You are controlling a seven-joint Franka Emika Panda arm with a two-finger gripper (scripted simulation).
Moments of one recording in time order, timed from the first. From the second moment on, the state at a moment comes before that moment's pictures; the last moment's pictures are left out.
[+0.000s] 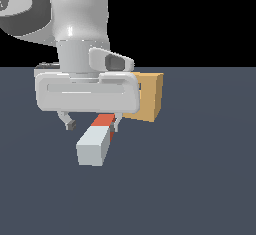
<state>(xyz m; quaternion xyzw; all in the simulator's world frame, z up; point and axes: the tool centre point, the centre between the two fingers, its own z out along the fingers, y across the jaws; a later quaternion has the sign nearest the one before) -0.076 -0.053 0.074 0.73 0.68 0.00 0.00</state>
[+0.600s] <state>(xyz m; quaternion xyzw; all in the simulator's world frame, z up) -0.077 -0.053 0.033 0.73 0.68 0.00 0.00</state>
